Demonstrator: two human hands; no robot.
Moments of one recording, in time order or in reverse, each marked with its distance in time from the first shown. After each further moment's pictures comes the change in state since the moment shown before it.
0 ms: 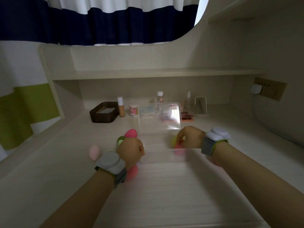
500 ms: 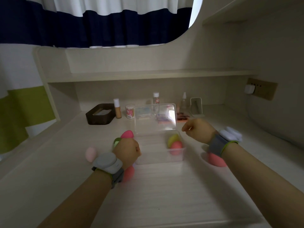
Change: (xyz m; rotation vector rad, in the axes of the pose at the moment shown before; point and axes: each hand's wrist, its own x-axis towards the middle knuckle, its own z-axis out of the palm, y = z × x) left_hand 0.003 0.001 -0.002 0.016 -0.041 -0.035; right_hand -0.024 0.014 -0.025 0.139 0.288 0.101
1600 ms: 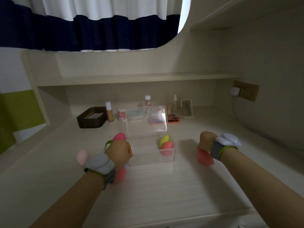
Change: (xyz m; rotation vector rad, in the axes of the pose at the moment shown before) left_hand -0.001 0.007 -0.005 0.019 -0.048 -0.022; right_hand 0.010 0.108 0.028 -0.327 -0.271 0.504
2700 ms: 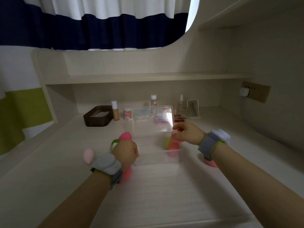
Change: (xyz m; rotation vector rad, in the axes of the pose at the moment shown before) left_hand 0.000 -0.003 0.005 0.014 0.065 0.030; right_hand -0.068 -0.091 -0.039 0.654 0.048 -0.515
